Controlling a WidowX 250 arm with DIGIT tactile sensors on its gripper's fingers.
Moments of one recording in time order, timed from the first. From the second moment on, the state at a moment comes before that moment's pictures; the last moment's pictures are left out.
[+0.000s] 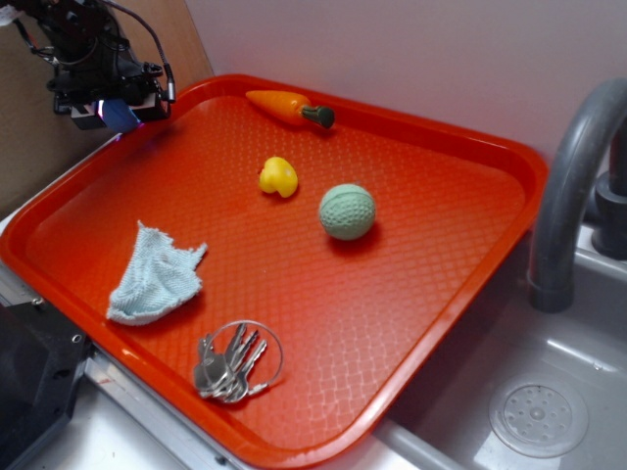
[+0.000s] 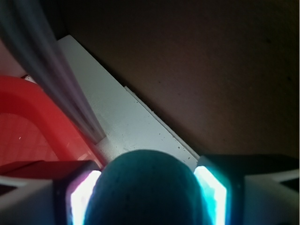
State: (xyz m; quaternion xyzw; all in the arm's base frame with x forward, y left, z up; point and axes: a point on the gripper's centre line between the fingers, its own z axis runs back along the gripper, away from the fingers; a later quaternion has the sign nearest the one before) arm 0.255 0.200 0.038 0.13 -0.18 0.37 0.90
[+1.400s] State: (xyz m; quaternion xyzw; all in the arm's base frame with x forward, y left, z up) arm 0.233 -0.010 0.140 -0.02 -0.06 0.09 0.99
